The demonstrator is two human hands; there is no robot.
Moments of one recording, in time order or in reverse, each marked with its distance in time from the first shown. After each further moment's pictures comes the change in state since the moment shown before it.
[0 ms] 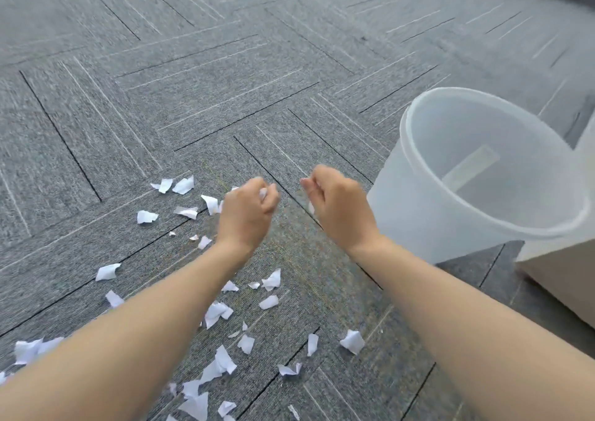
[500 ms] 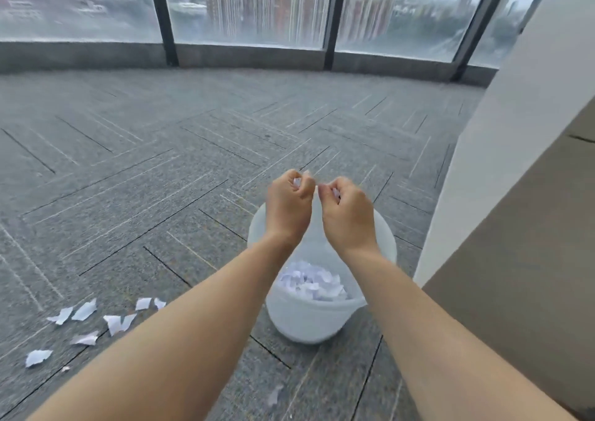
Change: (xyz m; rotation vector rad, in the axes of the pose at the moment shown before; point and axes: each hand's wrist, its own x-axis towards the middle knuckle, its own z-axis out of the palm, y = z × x) left_hand 0.061 0.312 0.065 -0.602 0.054 0.186; right_hand 0.017 0.076 -0.226 0.229 0.440 0.413
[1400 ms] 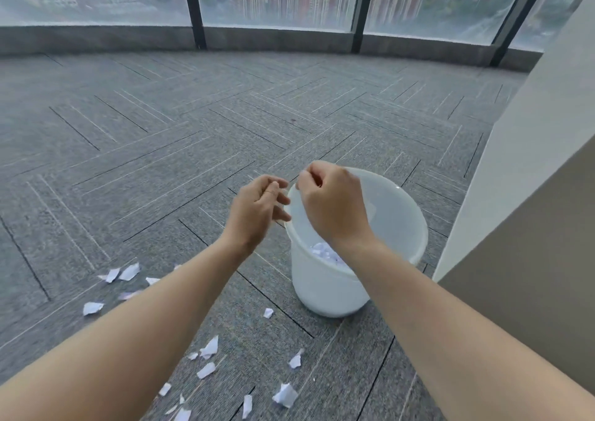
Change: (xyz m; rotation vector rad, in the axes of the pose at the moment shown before) left_hand -0.031 -0.035 -0.108 -0.050 -0.204 -0.133; right_hand -0.041 -0.067 0.022 -0.013 -0.112 -0.154
